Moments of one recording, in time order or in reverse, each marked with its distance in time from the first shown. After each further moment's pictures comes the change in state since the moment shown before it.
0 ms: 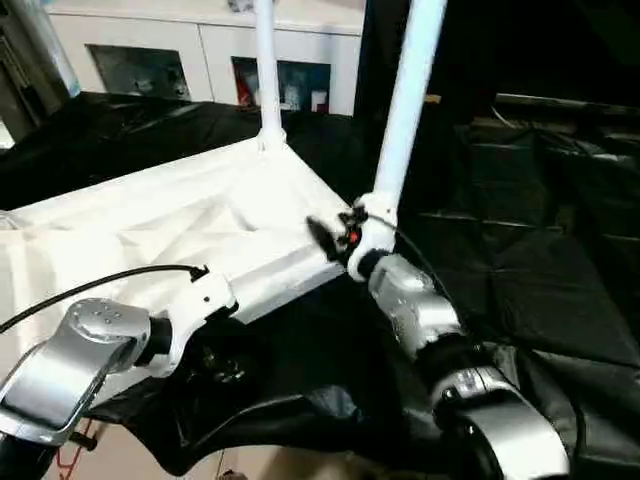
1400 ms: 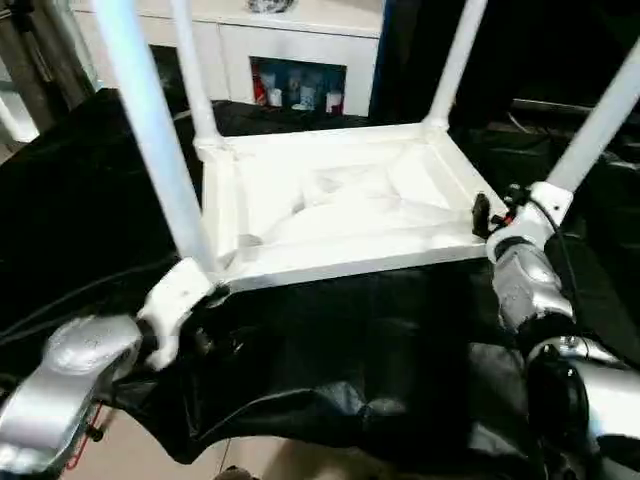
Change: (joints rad) left arm 0.203 -0.107 0.209 0.090 -0.046 -0.361 0.210; right arm -0.059 -0.363 -0.237 0.302 0.025 -0.258 -0.147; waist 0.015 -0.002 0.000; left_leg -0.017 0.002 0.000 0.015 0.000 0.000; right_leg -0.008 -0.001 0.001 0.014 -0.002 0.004
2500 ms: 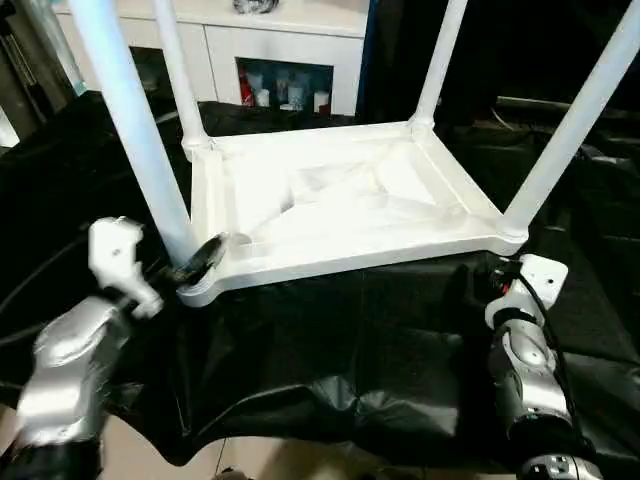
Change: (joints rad) left arm -0.199 -0.294 0.204 0.275 -0.095 -0.338 0.206; right arm 0.438 0.136 0.046 -0.518 -0.127 0.067 -0.232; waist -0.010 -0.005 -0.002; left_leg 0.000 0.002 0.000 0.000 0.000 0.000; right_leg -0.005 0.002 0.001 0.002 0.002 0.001
